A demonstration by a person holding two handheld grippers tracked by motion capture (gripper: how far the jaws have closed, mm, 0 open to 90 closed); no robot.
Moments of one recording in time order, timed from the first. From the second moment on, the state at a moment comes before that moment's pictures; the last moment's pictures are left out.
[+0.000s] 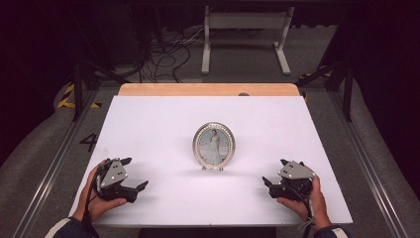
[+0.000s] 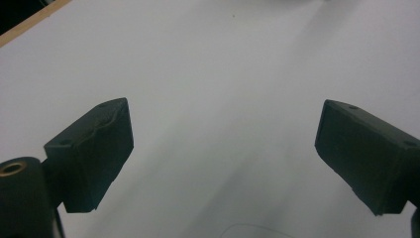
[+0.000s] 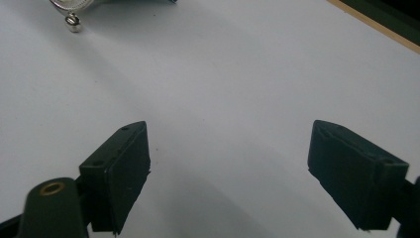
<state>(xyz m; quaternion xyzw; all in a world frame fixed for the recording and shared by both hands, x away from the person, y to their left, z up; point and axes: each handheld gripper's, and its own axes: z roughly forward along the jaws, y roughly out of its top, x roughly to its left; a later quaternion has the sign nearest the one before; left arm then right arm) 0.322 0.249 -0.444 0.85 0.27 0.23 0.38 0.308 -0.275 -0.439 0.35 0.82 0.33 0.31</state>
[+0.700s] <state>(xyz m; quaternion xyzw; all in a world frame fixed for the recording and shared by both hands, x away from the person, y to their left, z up) 0.312 0.284 -0.463 0.84 0.32 0.22 0.38 0.302 -0.307 -0.448 0.39 0.80 0.34 0.31</state>
